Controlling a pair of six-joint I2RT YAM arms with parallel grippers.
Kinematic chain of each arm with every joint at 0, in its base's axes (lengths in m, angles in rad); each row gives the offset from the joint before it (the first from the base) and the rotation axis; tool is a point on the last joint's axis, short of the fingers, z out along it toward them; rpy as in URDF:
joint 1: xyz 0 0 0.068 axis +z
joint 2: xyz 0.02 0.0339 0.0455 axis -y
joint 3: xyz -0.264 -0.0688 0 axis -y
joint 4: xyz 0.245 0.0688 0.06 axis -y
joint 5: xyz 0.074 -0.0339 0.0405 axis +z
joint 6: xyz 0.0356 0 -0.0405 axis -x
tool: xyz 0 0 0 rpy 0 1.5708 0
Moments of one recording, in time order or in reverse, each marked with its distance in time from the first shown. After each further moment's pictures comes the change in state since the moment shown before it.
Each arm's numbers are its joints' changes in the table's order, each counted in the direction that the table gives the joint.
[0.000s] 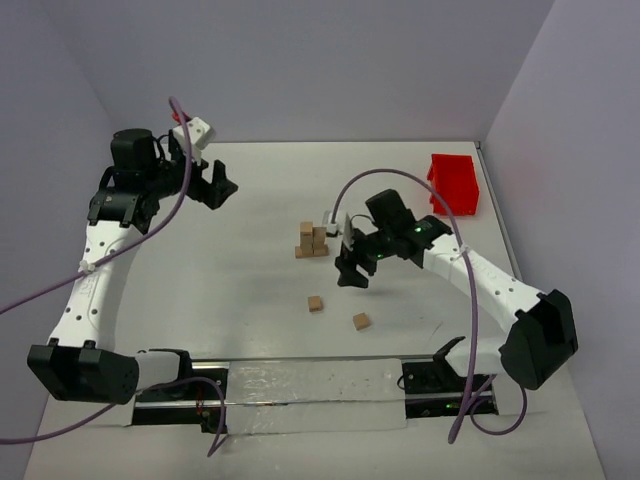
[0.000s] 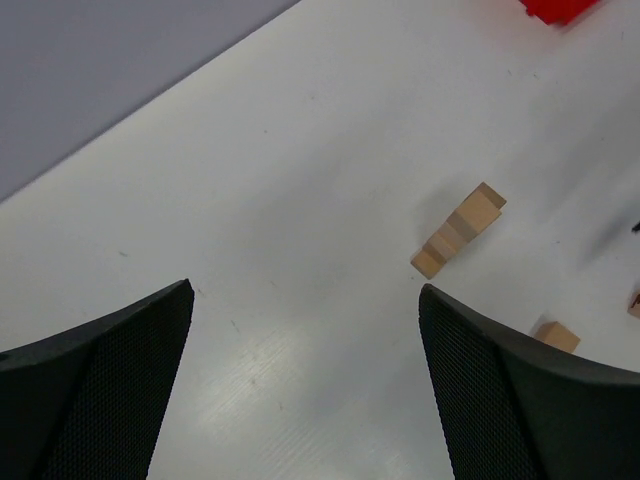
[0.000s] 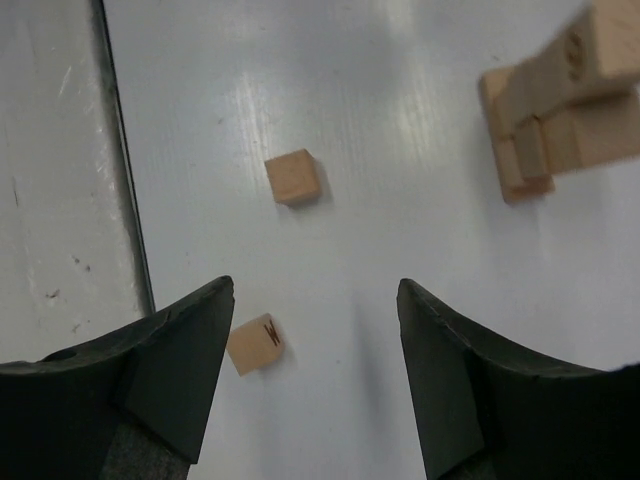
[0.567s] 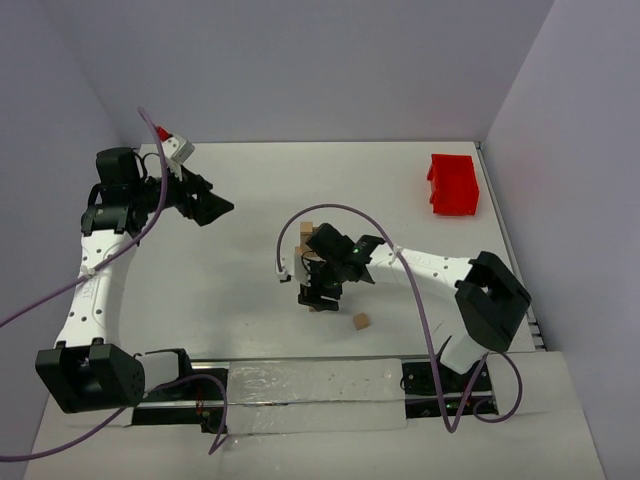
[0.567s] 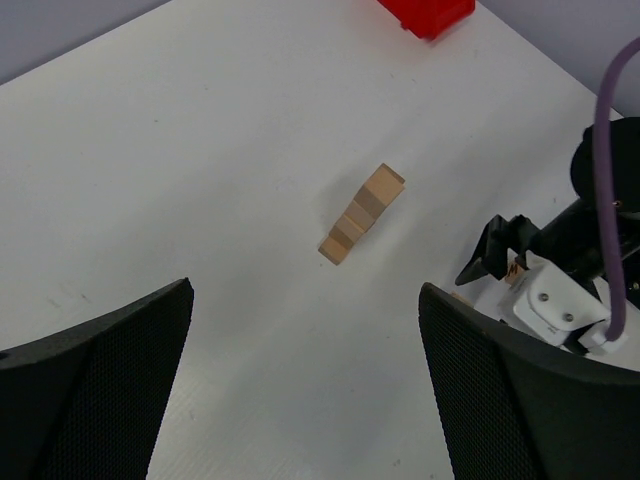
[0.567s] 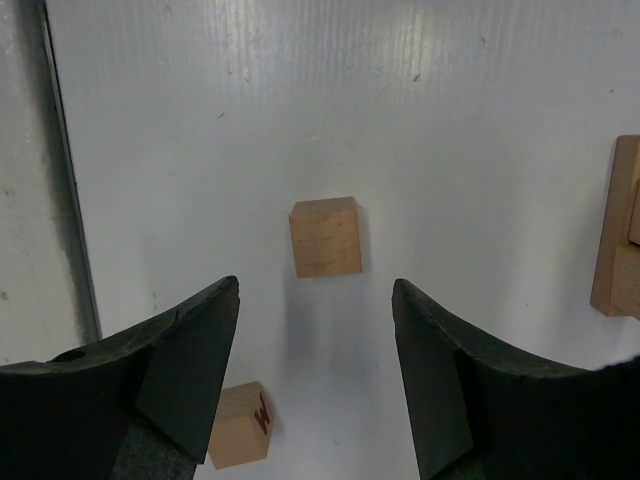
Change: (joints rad) left arm 0.187 0.038 -0.178 0.073 -0.408 0.100; right arm 0.342 -0.284 0.006 0.137 -0.271 0.030
